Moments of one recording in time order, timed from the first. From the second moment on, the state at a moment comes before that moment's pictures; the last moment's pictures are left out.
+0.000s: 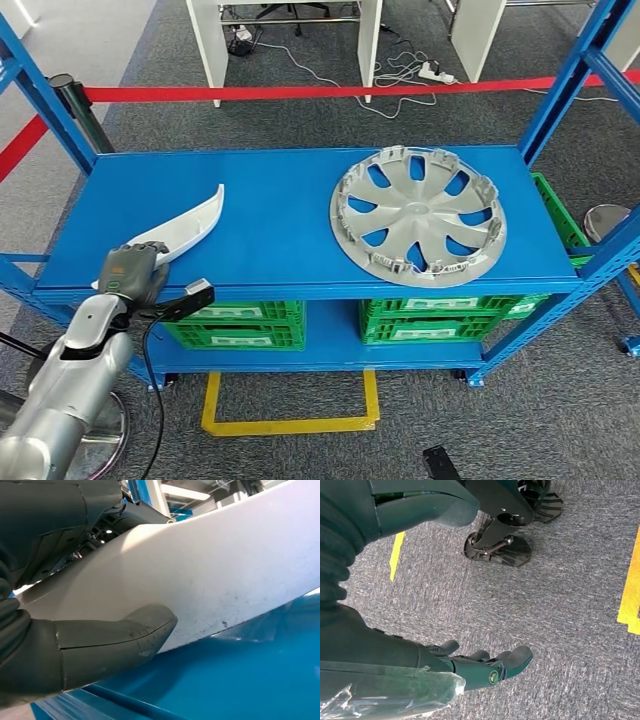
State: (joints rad) left arm -0.47 0.11 -0.20 -0.92 -1.23 0.28 -0.05; right arm -0.03 0.10 0.04 -0.18 0.28 -0.22 -0.21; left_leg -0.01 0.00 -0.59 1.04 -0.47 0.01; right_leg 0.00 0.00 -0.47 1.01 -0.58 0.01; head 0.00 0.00
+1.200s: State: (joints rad) left arm 0.13 -0.04 -0.38 -1.69 -1.03 0.66 -0.30; right arm -0.01 0.10 -0.08 -0.18 0.20 -0.20 -0.28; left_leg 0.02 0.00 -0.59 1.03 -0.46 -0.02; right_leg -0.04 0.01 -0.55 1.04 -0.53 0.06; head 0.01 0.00
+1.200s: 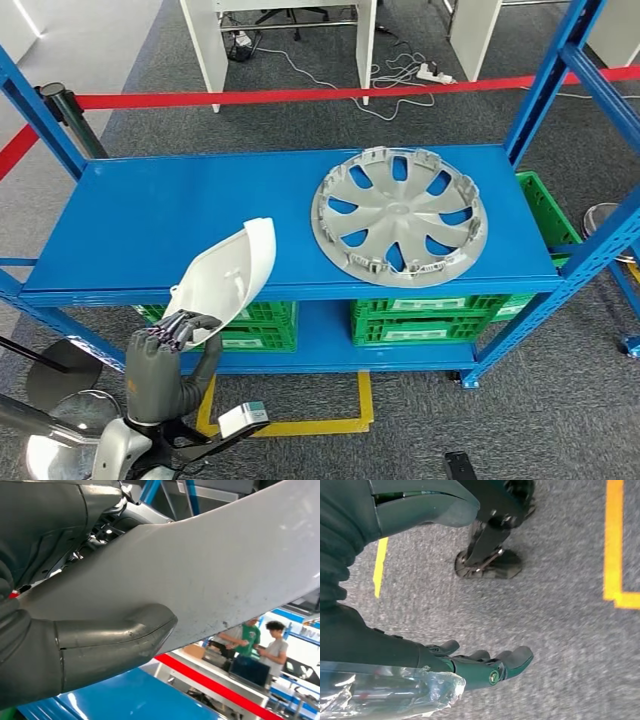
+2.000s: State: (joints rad) left arm 0.19 -0.10 -0.35 -1.73 -0.90 0.70 -0.45; right arm -0.01 0.11 -0.15 -0.18 0.17 -0.31 -0.31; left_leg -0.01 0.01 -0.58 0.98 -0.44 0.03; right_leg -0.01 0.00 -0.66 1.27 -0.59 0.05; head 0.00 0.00
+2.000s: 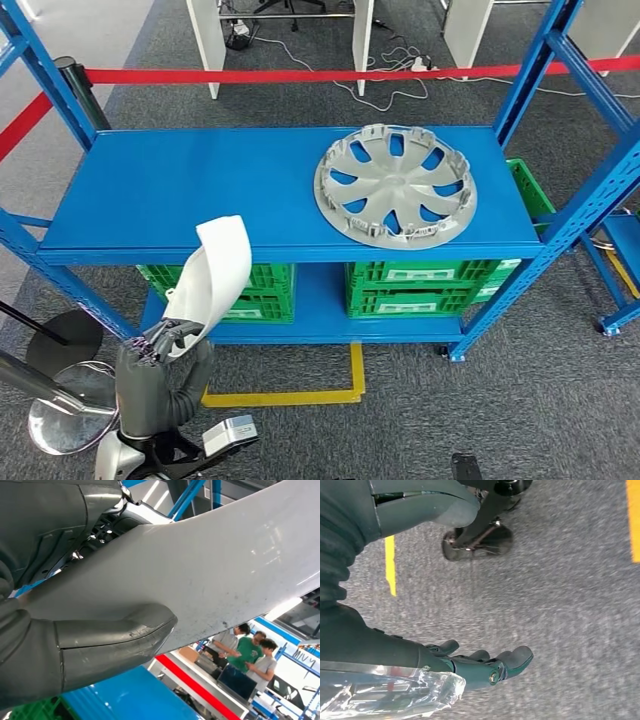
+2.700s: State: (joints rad) left arm 0.18 -0.11 -0.31 -1.73 -0.84 0.70 -0.52; right arm -0.01 0.12 -0.21 -0.18 0.16 -0.42 -0.34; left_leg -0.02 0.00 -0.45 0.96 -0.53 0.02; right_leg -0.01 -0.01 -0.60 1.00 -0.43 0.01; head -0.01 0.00
